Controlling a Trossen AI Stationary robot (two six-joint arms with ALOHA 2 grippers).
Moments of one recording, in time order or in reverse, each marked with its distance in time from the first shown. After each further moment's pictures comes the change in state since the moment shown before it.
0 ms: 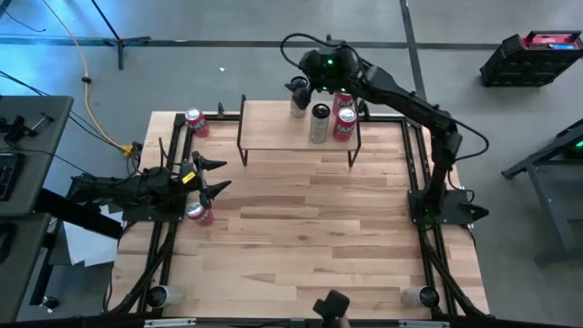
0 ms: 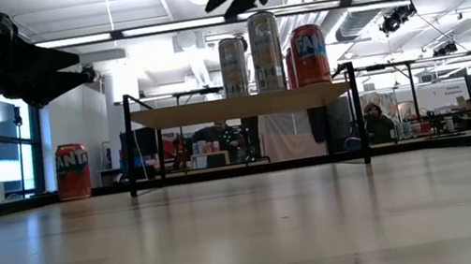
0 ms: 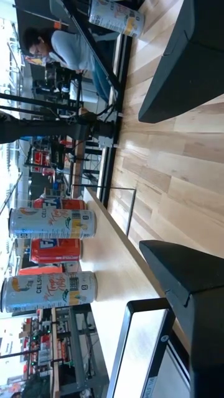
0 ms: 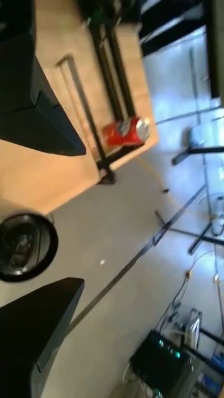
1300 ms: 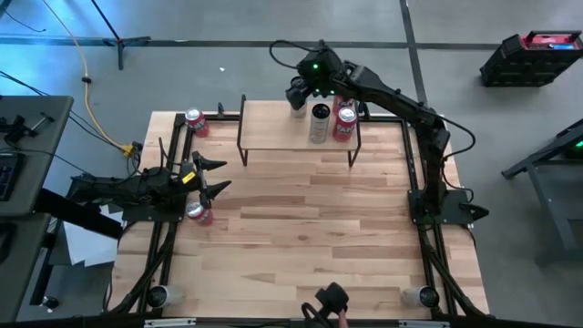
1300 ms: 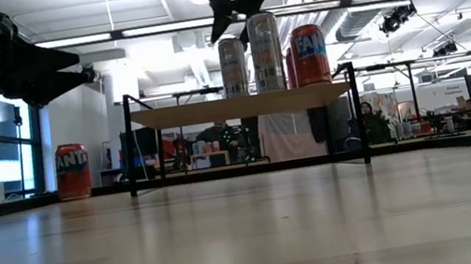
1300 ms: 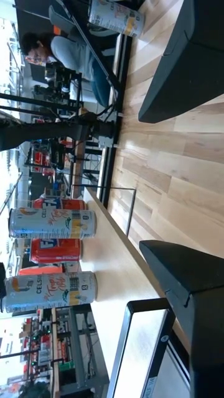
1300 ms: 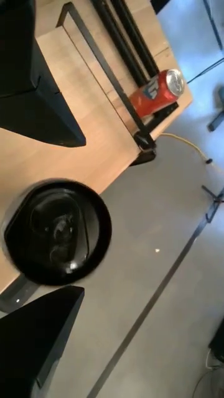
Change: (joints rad) left arm 0.000 0.000 0.000 0.000 0.000 0.000; right arm -0.019 0.107 0.057 -0.146 0.087 0.229
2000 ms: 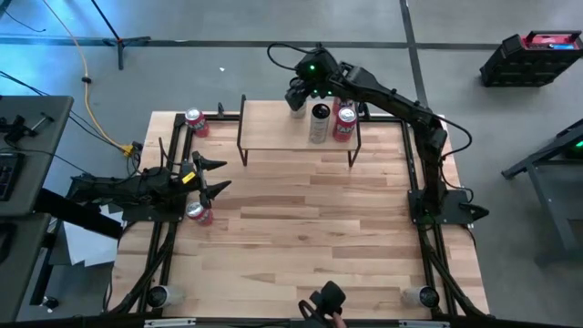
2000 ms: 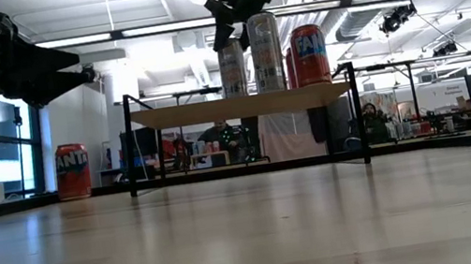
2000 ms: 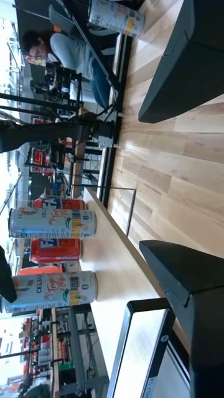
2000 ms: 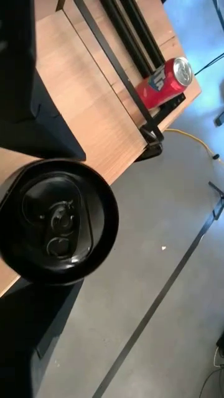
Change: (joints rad) left arm 0.000 0.000 0.000 0.000 0.000 0.000; right arm 0.000 0.028 0.000 0.001 0.004 0.008
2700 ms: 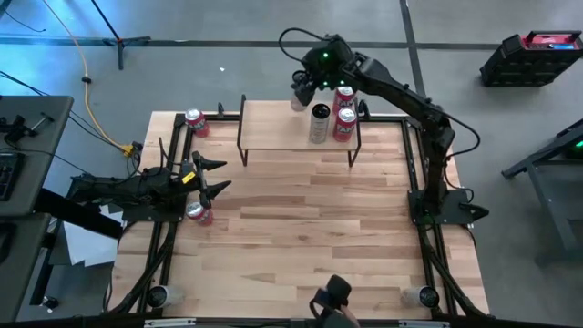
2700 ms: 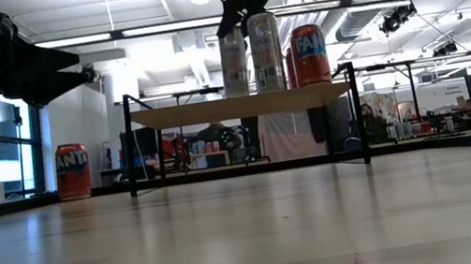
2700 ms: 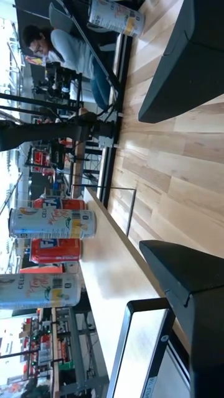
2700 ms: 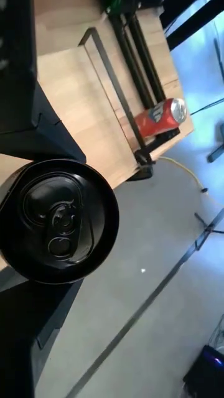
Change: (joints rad) left arm 0.000 0.000 0.000 0.000 0.000 0.000; right arm -0.062 -0.062 0.000 0.016 -0.186 -0.171
